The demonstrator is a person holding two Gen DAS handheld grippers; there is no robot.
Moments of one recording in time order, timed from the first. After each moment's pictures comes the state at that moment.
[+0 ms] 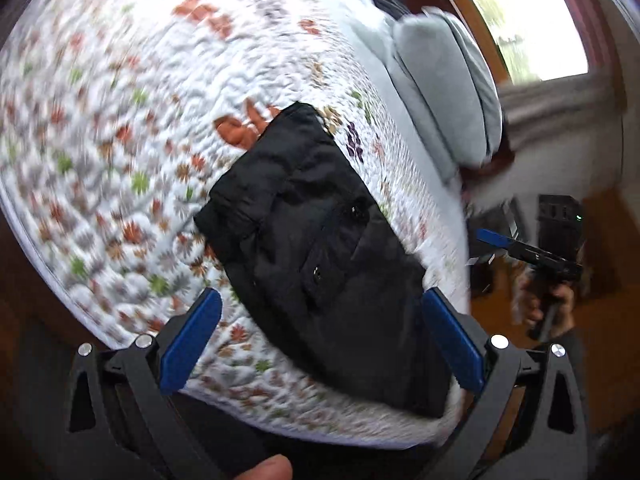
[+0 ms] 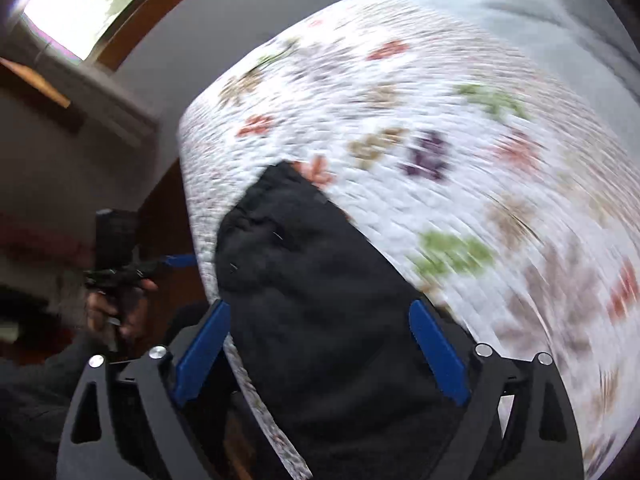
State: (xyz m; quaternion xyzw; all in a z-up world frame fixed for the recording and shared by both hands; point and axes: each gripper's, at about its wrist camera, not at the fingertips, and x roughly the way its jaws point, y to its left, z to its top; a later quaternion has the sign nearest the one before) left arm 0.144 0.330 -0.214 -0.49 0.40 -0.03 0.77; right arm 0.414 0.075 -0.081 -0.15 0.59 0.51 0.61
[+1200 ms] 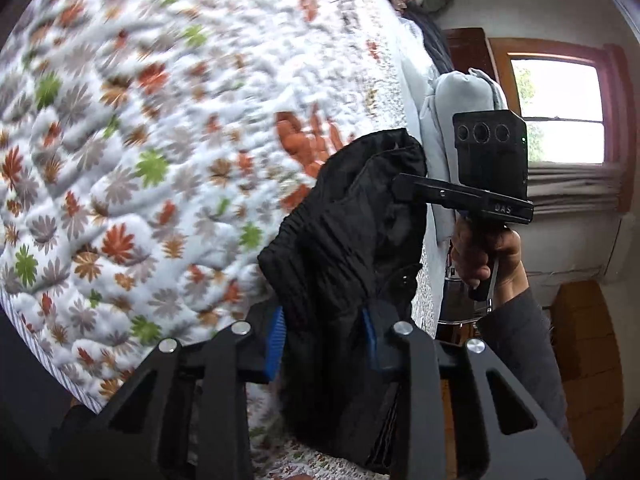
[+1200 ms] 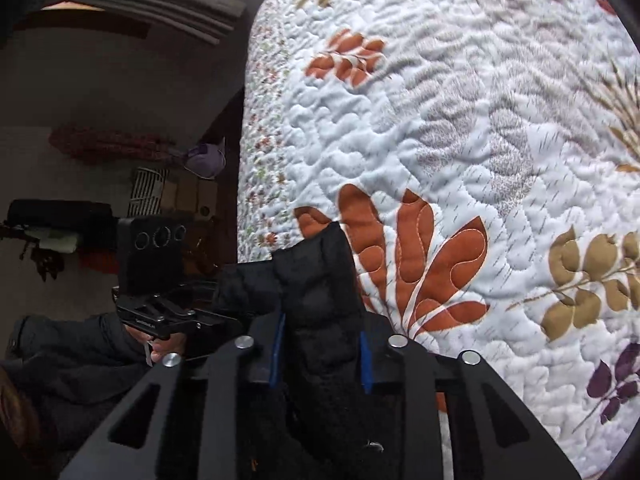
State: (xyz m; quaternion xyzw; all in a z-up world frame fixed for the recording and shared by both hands) left arm 0.168 0.350 -0.266 -0.59 0.35 0.01 0.73; right arm 0.428 0.285 -0.215 -0.21 0.64 0.65 0.35
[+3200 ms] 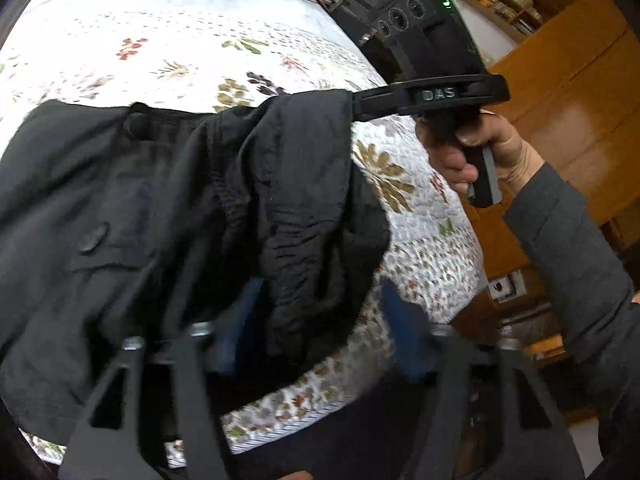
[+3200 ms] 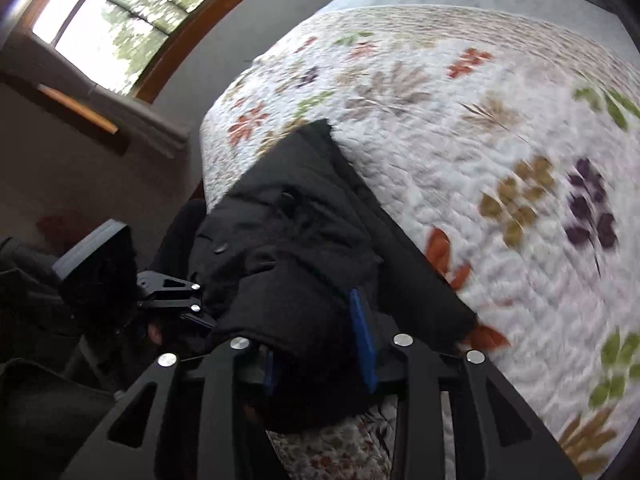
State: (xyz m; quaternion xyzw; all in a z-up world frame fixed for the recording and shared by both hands) left arm 0.229 -0.229 -0.181 -0.14 0.51 -0.31 0.79; right arm 0.397 -0.404 -0.153 0.00 0.57 0.52 0.63
